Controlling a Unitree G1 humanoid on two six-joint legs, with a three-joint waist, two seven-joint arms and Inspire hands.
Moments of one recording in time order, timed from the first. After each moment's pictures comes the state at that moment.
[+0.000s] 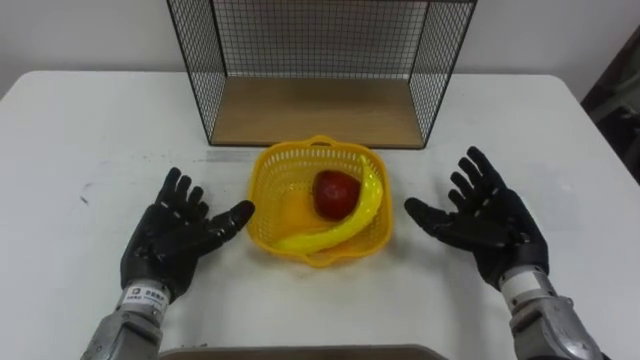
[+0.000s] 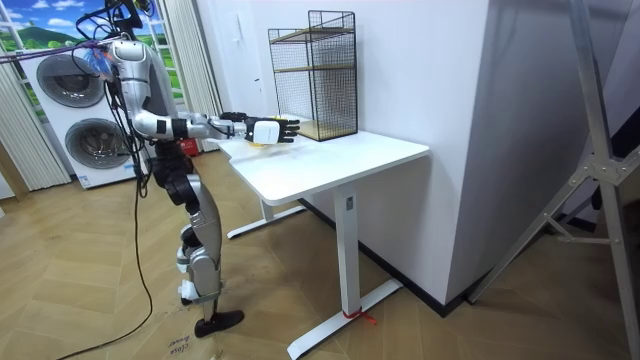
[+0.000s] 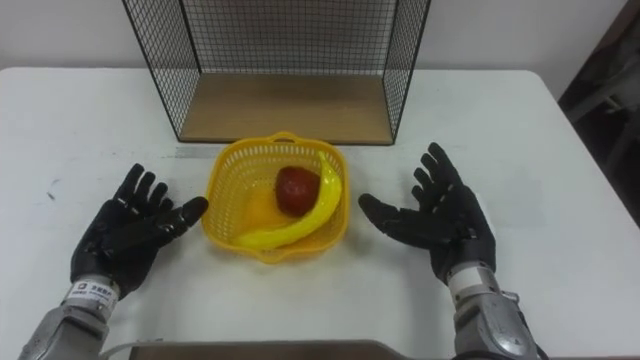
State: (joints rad) left arm 0.19 0.17 0.03 0.07 -0.71 0.03 -0.09; right arm 0.18 -0.21 -0.05 0.02 0.48 0.04 0.08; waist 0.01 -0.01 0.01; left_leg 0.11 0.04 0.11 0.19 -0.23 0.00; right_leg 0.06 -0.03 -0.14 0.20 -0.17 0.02
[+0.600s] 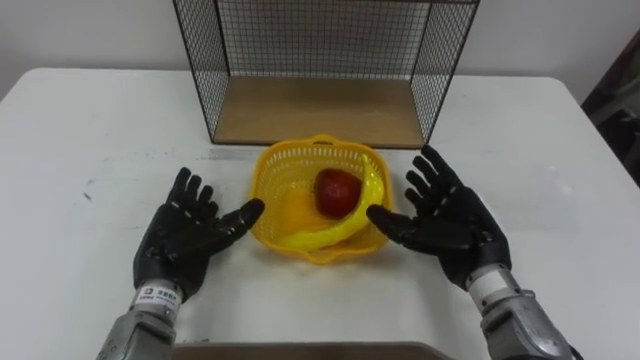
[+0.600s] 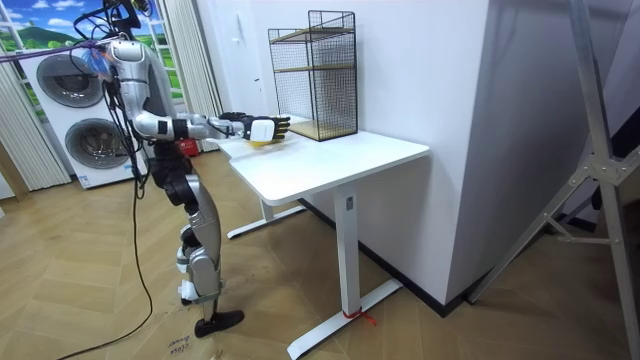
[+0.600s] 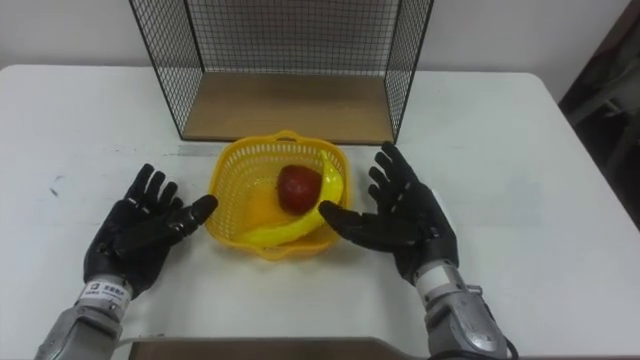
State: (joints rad) left arm 0.19 0.13 0.00 0.08 -0.72 0.01 -0.09; right arm 0.16 -0.17 0.03 0.02 0.48 0.04 0.17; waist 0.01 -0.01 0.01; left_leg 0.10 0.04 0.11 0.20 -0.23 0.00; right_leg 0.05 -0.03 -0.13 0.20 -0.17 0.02
